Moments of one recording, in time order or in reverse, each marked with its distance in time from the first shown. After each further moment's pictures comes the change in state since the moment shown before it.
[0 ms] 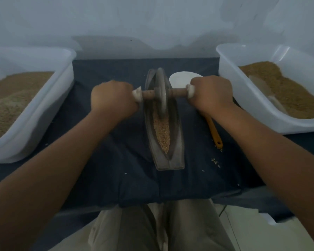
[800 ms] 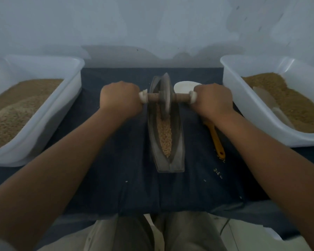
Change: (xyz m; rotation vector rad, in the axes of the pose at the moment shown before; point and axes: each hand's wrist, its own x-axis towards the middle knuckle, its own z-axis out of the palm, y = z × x) left_hand 0.023 0.009 -0.014 0.030 -0.065 0.002; right_hand 0.016 0.001 0.007 0.052 -0.107 0.054
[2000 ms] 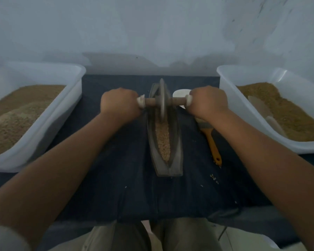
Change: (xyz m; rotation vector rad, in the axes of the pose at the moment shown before) left_hand 0.010 -0.005 0.003 -0.065 -0.030 -0.018; right_hand 0.018 -0.003 -0.017 -0.077 -0.091 -0.008
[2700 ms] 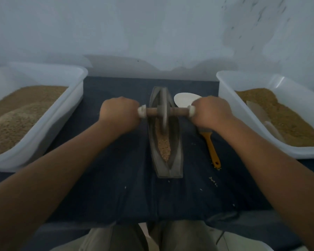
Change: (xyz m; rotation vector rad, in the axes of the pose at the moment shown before) left_hand -0.018 -0.006 0.005 0.059 -0.054 0.024; right_hand -0.013 0.007 -0.002 0.029 -0.128 -0.033
